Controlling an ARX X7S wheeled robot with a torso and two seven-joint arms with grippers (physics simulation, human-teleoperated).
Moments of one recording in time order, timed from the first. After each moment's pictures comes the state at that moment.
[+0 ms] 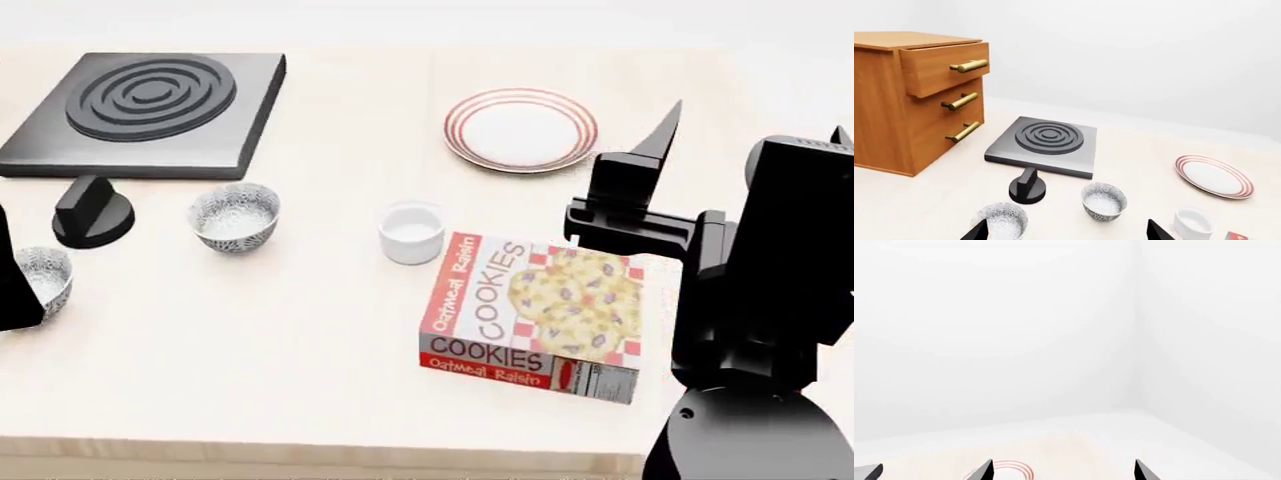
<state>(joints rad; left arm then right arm) -0.65 -0.41 -0.27 0.65 -1.11 -1.32 -0.77 0.66 0.28 -0.01 -0.54 0.39 0.92 0.47</state>
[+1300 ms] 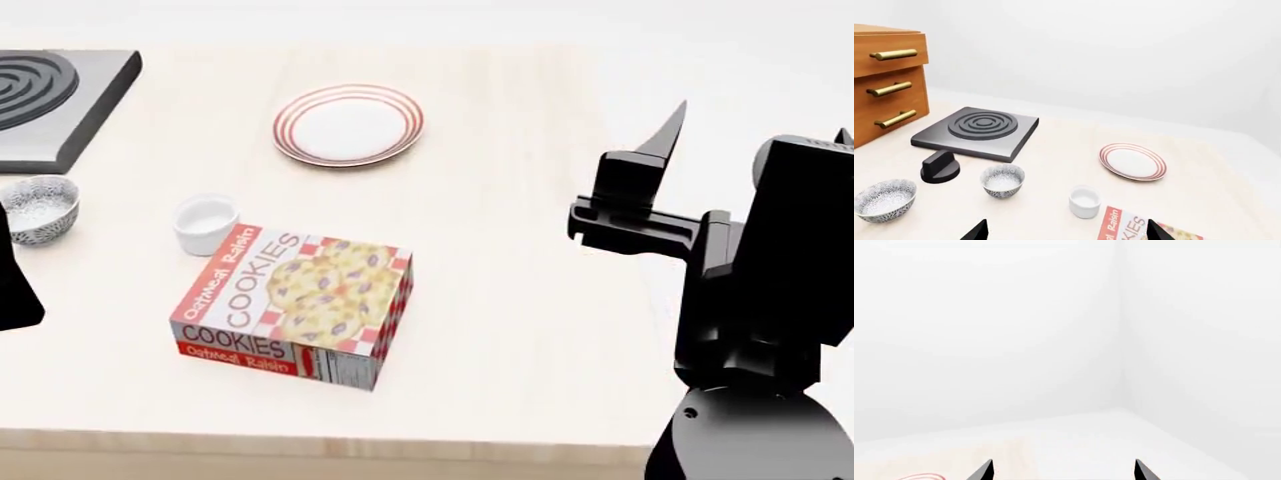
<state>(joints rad) -0.65 -0.44 -0.25 0.63 -1.15 -1.29 -0.80 0.66 0.29 -0.01 -0.53 0.42 0.91 0.49</state>
